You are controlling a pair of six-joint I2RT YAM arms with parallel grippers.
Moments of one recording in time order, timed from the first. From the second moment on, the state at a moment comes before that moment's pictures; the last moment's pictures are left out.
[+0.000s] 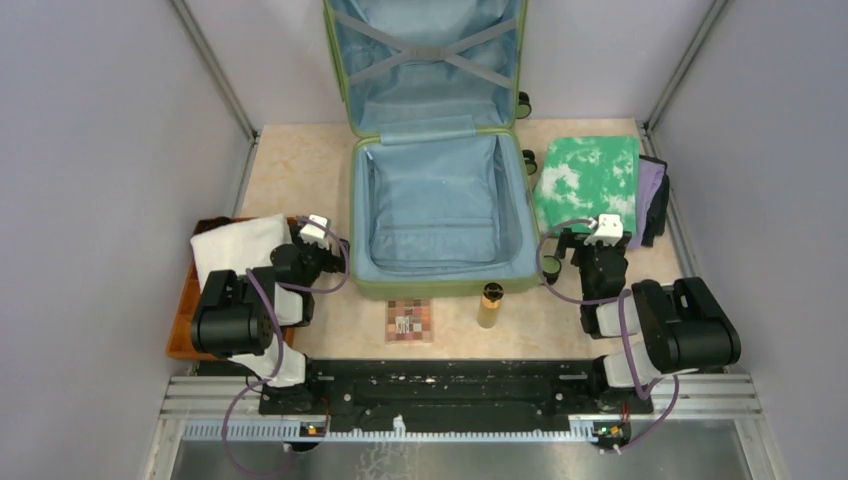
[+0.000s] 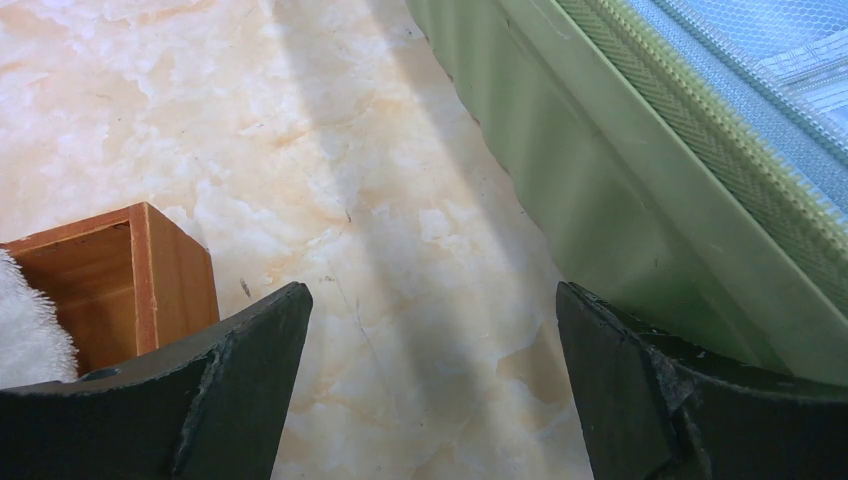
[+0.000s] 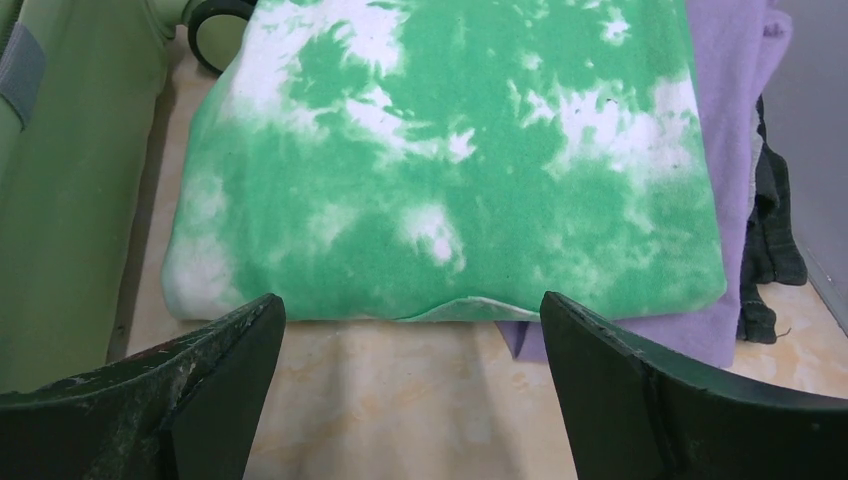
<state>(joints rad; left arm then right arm) 0.07 1.58 0.23 1.11 0.40 0.10 0.10 1.46 0.13 1.23 0.21 -0.03</state>
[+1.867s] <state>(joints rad) 0.16 1.46 1.18 -0.41 0.67 0.24 -0.33 1.59 0.99 -0.37 -0.07 0.66</state>
